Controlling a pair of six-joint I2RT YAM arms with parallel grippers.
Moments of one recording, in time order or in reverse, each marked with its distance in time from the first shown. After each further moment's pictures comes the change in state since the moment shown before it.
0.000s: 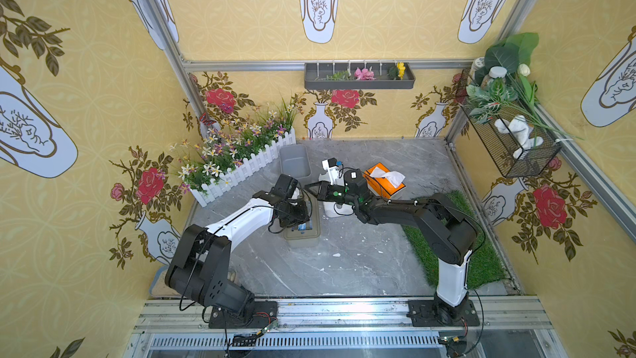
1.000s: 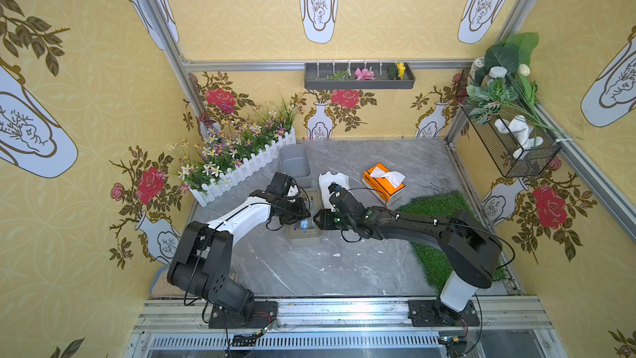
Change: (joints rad) left arm 0.055 0.028 -0.004 0.058 0.089 0.011; right arm 0.183 -0.217 -0.072 -0.715 0.406 -0.145
